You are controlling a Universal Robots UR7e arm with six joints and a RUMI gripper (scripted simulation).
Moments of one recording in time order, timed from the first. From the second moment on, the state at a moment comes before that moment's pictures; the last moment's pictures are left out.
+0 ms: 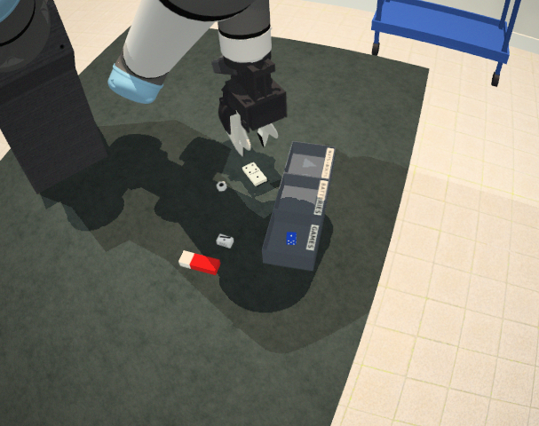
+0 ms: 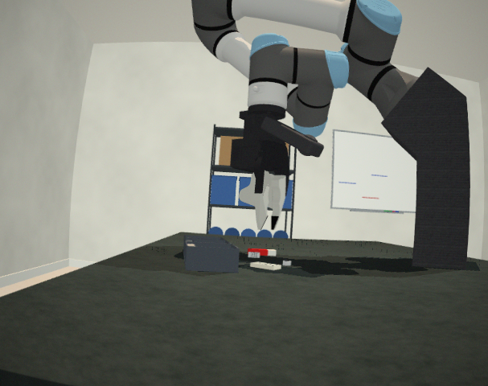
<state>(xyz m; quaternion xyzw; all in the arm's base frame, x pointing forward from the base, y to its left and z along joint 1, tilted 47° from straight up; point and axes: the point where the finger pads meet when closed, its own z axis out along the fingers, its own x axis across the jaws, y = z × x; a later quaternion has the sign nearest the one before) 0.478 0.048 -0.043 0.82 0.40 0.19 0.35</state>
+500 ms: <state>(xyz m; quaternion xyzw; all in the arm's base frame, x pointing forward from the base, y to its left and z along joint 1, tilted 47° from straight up) 0.489 0.039 -0.059 0.82 0.40 0.19 0.35</state>
